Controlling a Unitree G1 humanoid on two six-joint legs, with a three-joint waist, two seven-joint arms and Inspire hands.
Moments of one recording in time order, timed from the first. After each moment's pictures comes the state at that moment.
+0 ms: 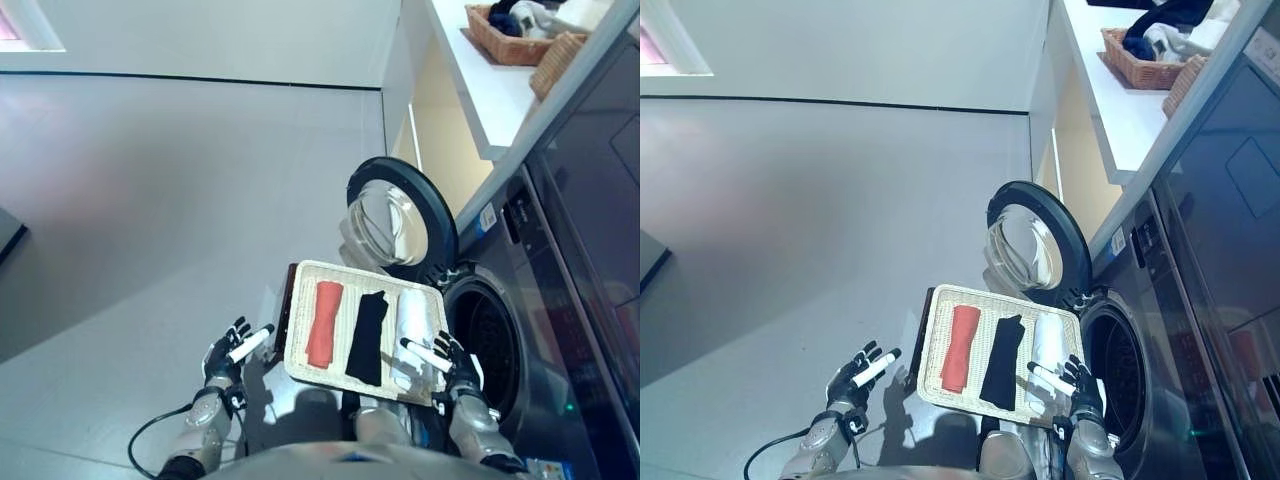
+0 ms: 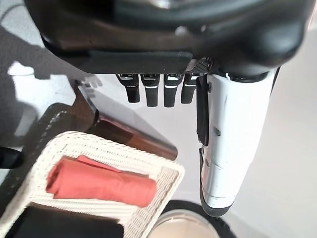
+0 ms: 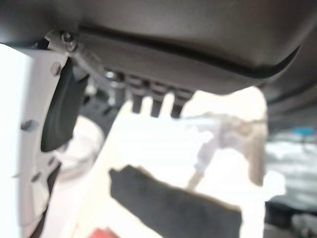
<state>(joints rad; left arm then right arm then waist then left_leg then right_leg) 0.10 0.17 -0.21 0.72 -0.60 -0.16 0.10 0.04 -0.26 0.12 0.92 0.48 -0.22 -0.21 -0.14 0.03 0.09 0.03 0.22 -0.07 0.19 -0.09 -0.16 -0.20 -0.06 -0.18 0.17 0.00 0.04</state>
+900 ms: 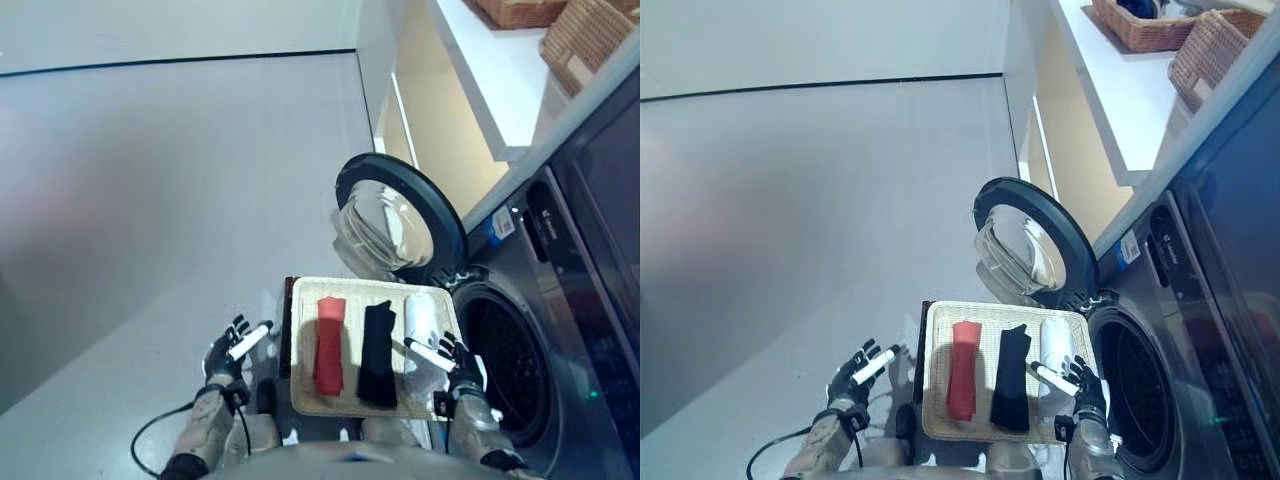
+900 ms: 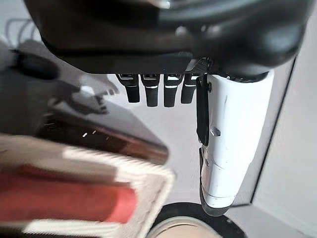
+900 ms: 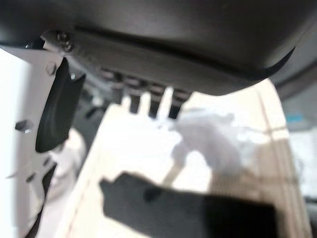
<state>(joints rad) 0.07 0.17 -0.21 0.71 -0.60 -0.18 0.11 0.01 -0.25 0.13 0.95 0.48 -0.24 -0.24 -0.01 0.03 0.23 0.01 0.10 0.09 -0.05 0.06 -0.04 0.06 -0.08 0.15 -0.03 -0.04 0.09</state>
